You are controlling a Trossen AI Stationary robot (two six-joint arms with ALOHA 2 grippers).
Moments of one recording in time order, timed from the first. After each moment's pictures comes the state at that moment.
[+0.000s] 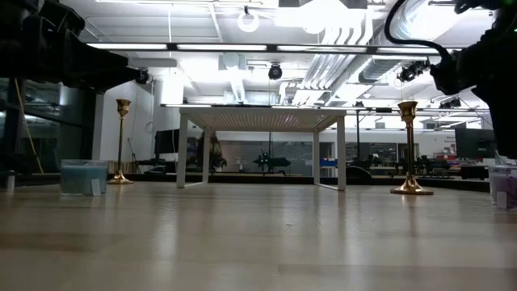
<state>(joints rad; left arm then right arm) -0.03 0.02 0.01 0.05 -0.19 0.07 0.44 1.22 0.70 -0.91 0.10 1.41</state>
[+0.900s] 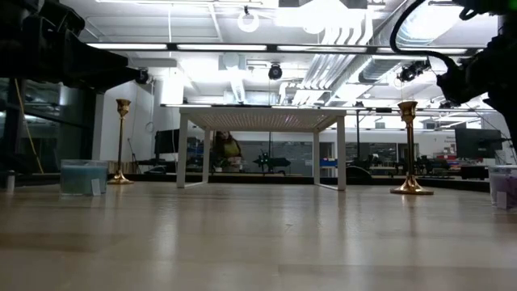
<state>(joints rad) -0.03 0.02 0.01 0.05 -0.19 0.07 0.47 1.29 0.70 -0.89 0.03 1.47</state>
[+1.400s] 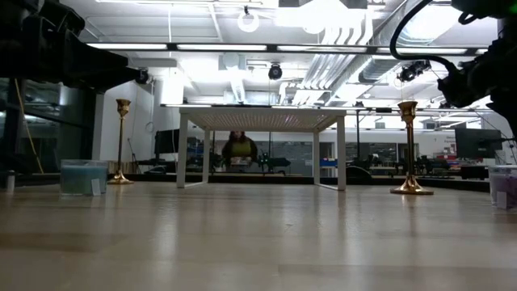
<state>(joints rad) -0.03 0.02 0.01 0.05 -0.19 0.07 0.47 1.31 0.70 -0.89 0.02 1.48</state>
